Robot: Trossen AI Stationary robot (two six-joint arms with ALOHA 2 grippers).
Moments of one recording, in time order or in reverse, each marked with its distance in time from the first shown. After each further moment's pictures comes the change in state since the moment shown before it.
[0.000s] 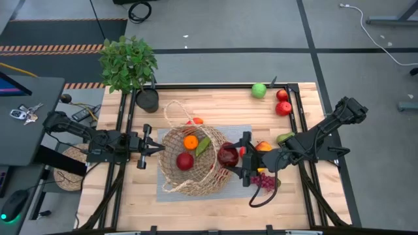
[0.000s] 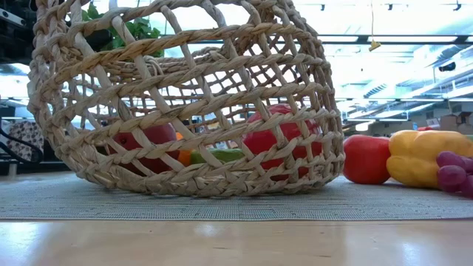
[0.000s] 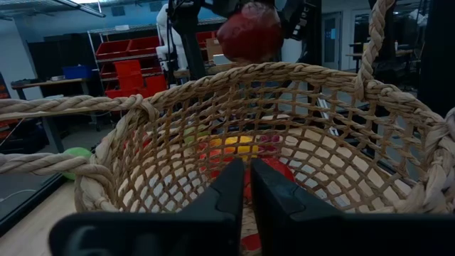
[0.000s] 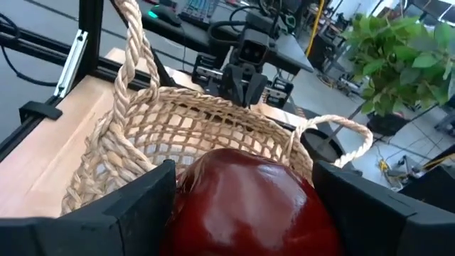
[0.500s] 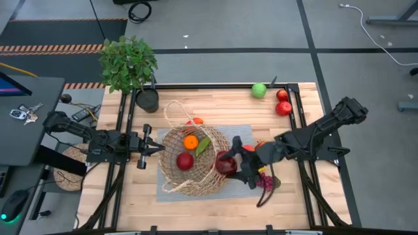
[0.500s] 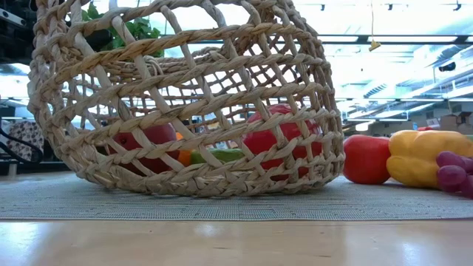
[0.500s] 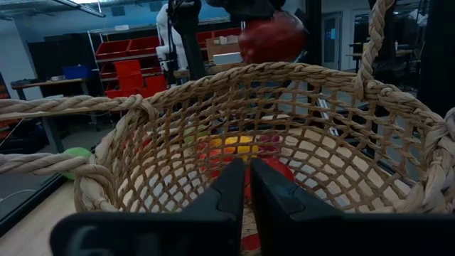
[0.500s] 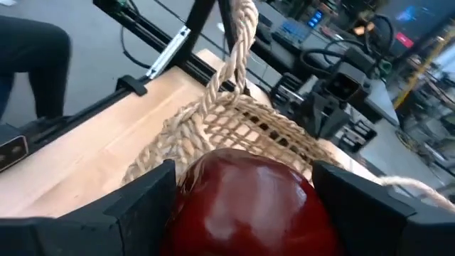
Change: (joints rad) left arm 0.000 0.000 0.000 0.000 0.000 0.000; right arm -0.090 0.000 0.000 -0.021 -0.413 -0.252
